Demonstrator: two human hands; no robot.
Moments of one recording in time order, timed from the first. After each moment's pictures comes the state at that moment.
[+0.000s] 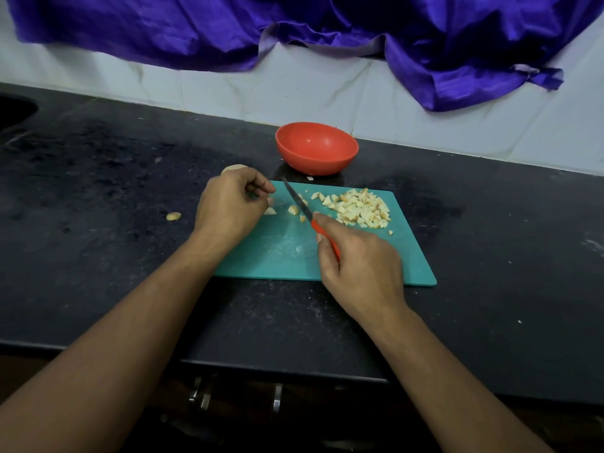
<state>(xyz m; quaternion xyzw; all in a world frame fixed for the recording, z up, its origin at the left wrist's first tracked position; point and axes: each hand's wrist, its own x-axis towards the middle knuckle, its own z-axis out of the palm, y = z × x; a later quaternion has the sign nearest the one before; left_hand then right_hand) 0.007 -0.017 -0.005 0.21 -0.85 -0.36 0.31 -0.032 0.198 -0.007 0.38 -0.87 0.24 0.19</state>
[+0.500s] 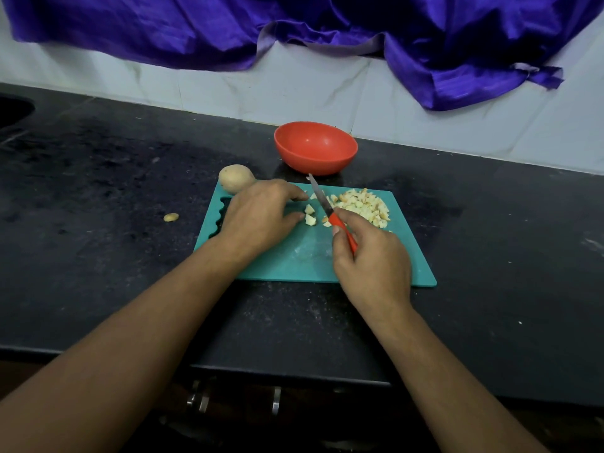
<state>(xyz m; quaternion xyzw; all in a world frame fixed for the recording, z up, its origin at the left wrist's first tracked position) -0.012 0.013 -0.001 0.11 -0.95 -0.17 0.24 -0.042 0.200 -0.010 0.28 -0.89 0.33 0.16</state>
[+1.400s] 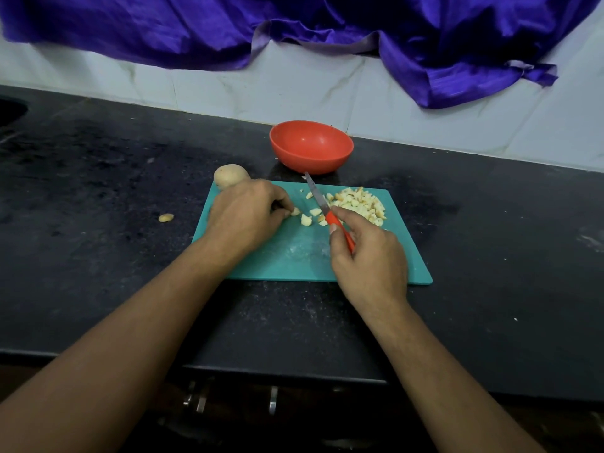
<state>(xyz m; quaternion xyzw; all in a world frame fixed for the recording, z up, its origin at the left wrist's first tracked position) -0.003 0.007 0.000 0.15 -0.95 -0.16 0.23 -0.042 0.203 -0.009 0.27 -0.88 0.36 0.14</state>
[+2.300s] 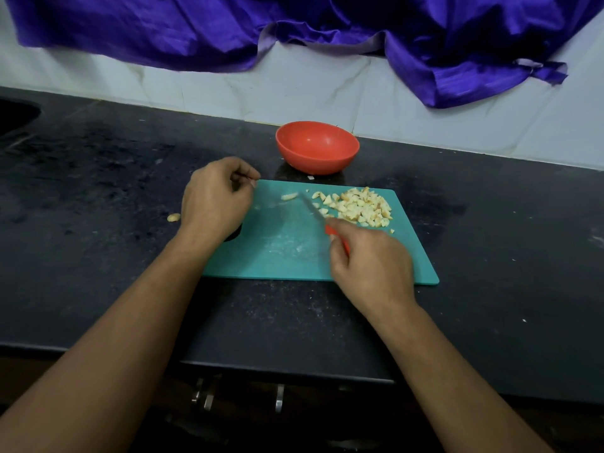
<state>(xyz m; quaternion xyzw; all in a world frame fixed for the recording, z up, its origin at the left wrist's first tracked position) 0.015 -0.026 0.007 0.26 -0.85 -0.32 0.33 -0.041 0.203 -0.004 0.34 -0.91 0.20 0.15</state>
